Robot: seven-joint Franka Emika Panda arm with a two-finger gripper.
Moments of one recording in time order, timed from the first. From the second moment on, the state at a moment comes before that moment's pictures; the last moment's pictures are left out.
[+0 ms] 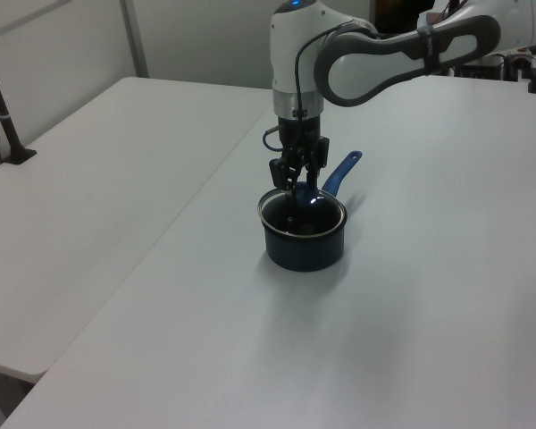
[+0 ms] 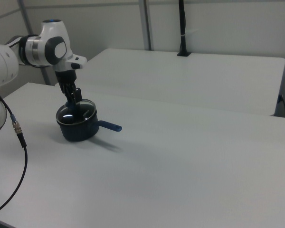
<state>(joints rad) 0.32 0.62 -0.02 -1.19 0.03 1.81 0.63</state>
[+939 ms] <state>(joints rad) 0.33 0.52 -0.02 -1.24 0.03 1.81 0.50</state>
